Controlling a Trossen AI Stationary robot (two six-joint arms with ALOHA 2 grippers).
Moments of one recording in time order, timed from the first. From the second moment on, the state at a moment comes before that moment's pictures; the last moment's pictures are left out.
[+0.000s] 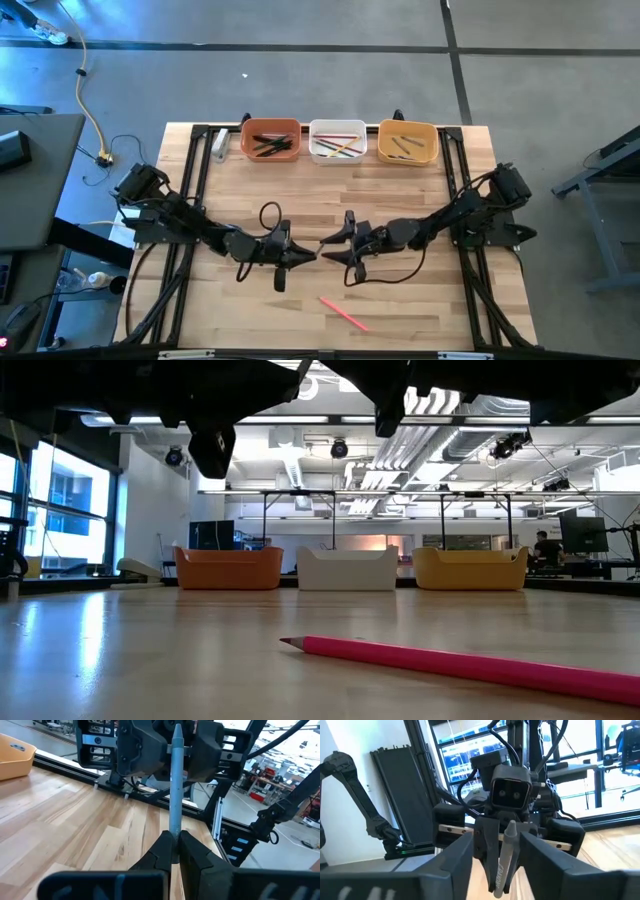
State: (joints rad) left arm -0.35 1.66 0.55 1.04 -0.43 -0.36; right arm 0.33 1.71 0.71 1.13 0.18 0.20
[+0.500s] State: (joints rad) left arm -0.33 1.66 0.55 1.04 -0.42 -0.35; right arm 0.32 1.71 0.71 1.13 0.18 0.19
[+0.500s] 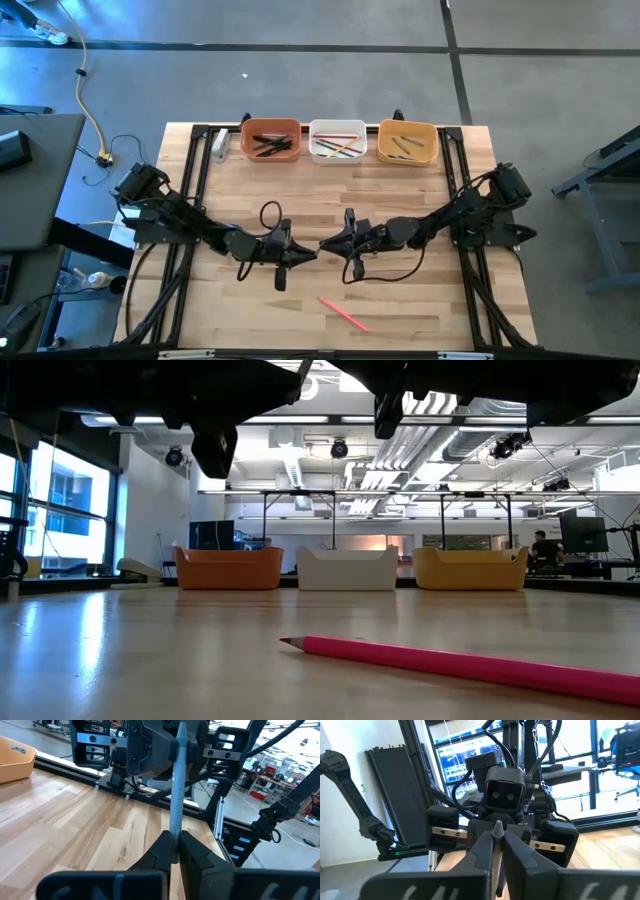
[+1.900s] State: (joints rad) left arm -0.16 1.44 0.27 1.17 -0.45 -0.15; right arm -0.64 1.16 0.71 -0.30 0.32 -0.41
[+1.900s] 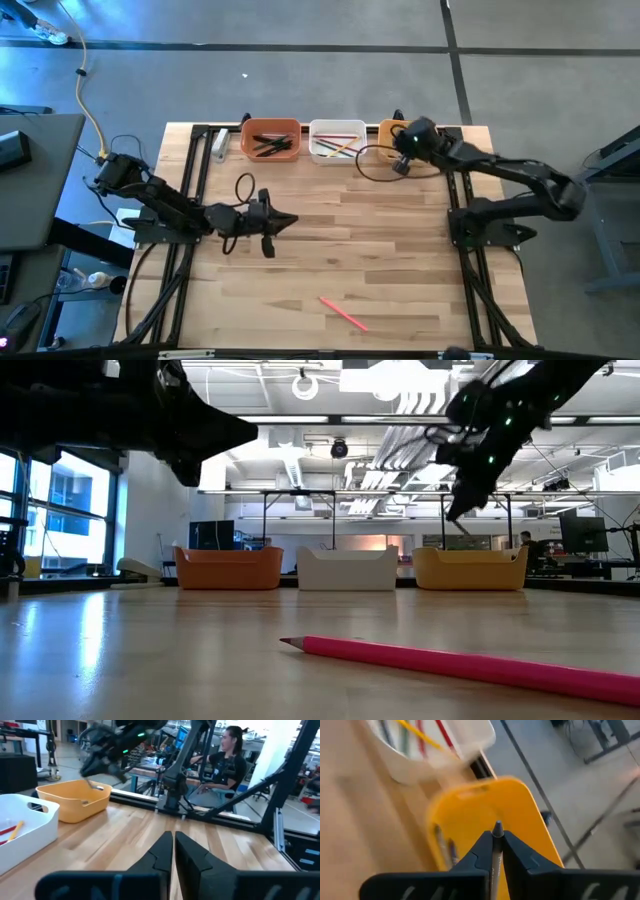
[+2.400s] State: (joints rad) left arm -0.16 1.44 0.27 1.17 -0.43 -0.14; right arm -0.86 1.49 0.71 -0.13 0.25 -0.56
